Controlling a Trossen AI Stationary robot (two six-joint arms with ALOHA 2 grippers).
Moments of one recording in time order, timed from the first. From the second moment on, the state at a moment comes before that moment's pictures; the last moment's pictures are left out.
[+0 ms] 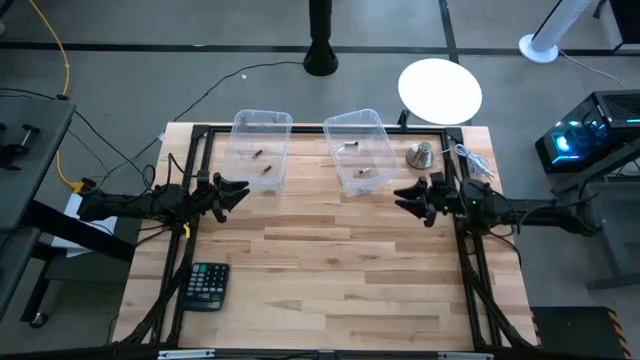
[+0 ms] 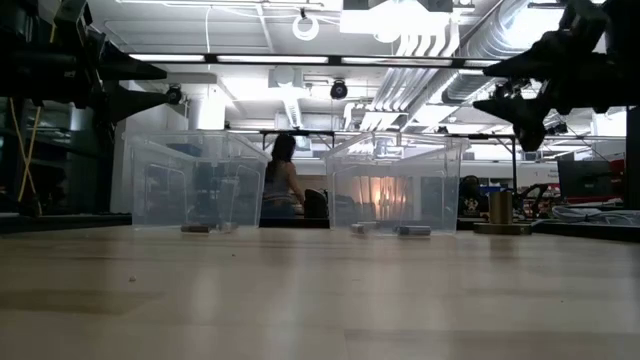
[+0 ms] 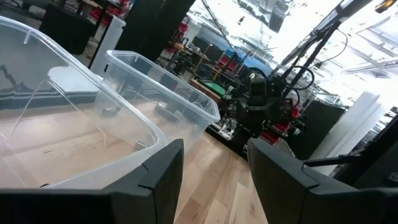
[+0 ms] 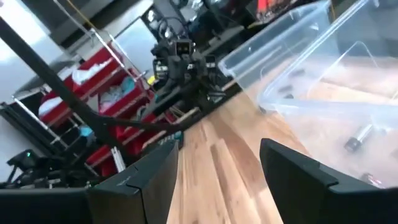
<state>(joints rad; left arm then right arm) -0.08 0.01 0.01 0.06 -0.44 -0.51 -0.15 0.36 0.05 0.32 -0.06 0.60</state>
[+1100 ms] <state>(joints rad) -0.08 0.01 0.01 0.06 -0.44 -0.51 0.08 0.29 0.01 0.07 0.31 0.34</state>
